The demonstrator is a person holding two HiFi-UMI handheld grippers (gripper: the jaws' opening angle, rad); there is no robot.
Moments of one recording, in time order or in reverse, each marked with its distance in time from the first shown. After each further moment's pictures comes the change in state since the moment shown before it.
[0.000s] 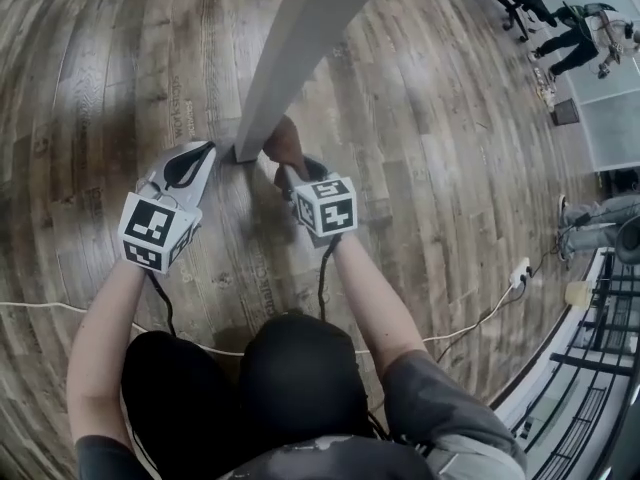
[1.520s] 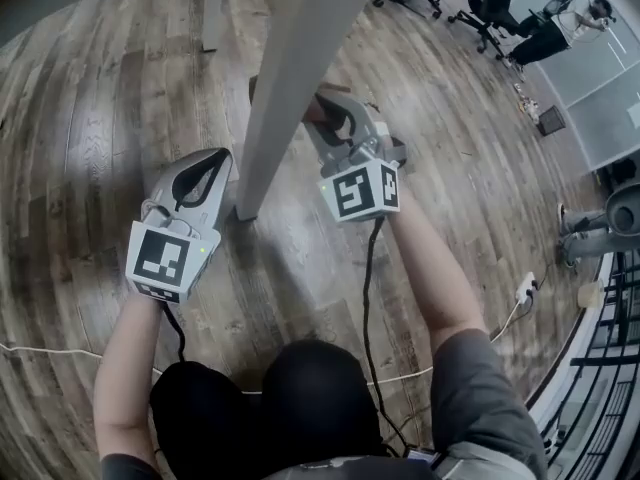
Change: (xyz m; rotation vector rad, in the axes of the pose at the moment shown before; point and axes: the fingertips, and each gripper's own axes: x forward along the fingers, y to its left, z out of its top) left arm 0.000 -0.001 0.158 0.168 -0.239 0.041; right arm -0.116 -0.005 0.281 -1.054 -0.537 -0.250
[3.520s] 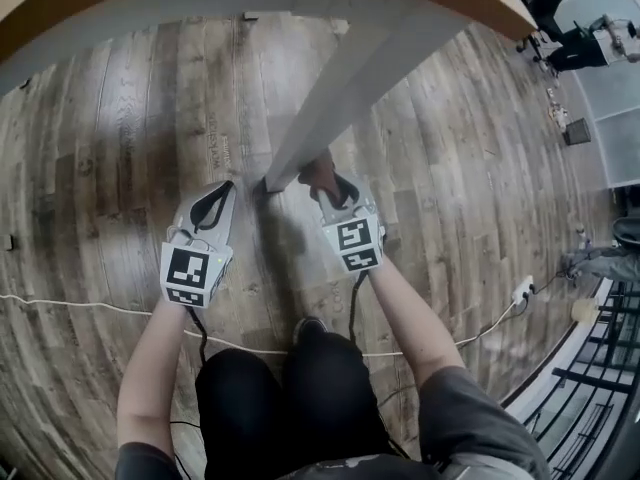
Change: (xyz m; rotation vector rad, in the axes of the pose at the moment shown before) left arm -0.070 0.007 -0.072 -0.190 0.256 0.130; right arm -0.055 0.155 -0.054 0.691 0.376 0.205
